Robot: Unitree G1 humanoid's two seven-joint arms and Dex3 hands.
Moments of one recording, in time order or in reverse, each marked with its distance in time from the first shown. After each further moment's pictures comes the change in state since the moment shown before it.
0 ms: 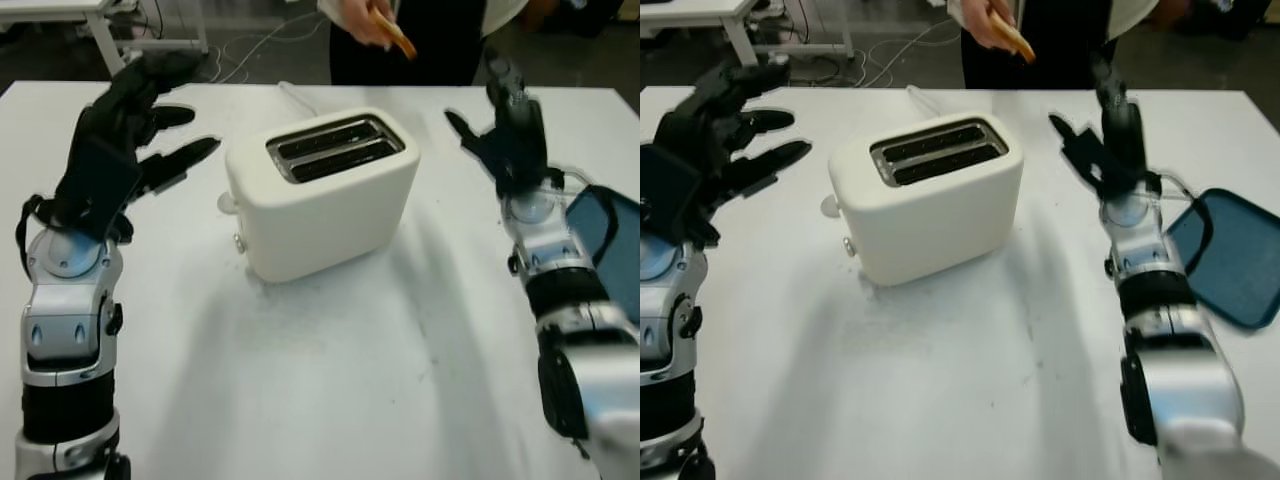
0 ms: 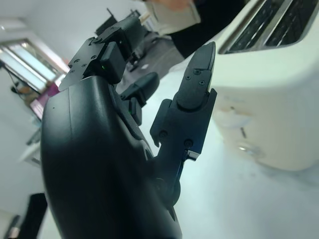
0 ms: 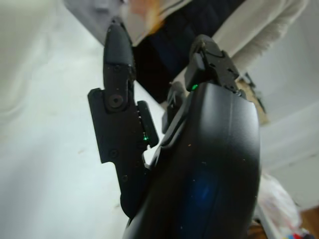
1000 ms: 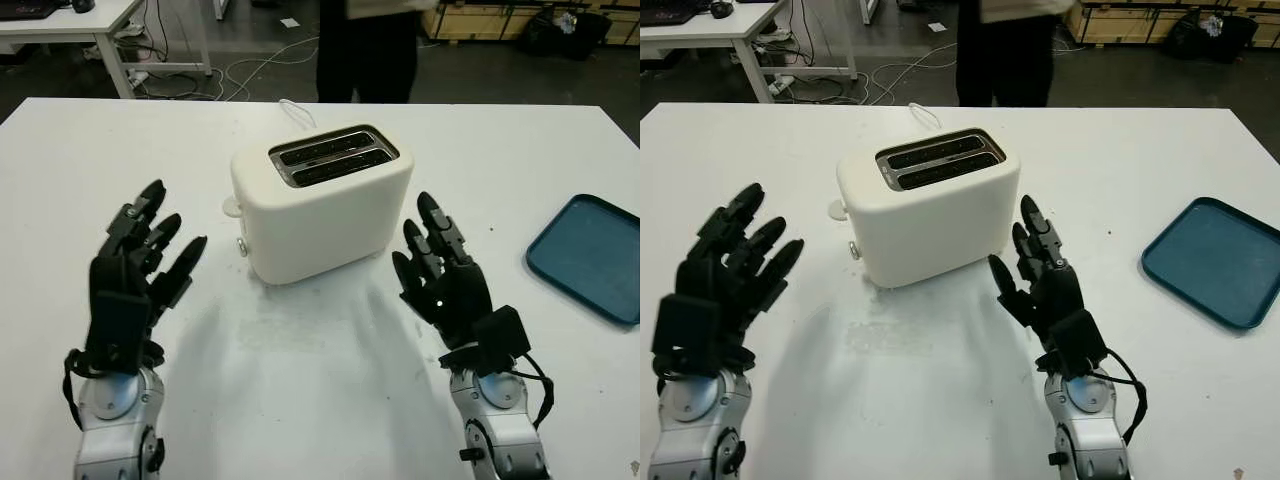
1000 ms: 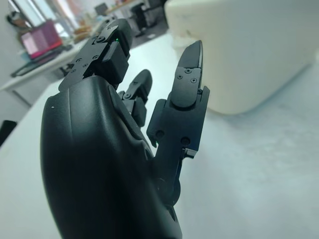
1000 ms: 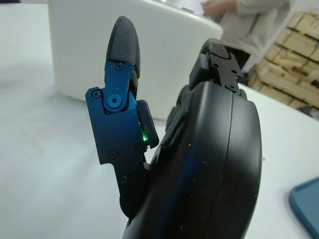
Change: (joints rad) left arm 0.464 -0.261 -0.141 -0.007 0.092 -0.264 0.204; right arm 0.648 0.293 0.107 -0.691 0.248 0.210 0.209
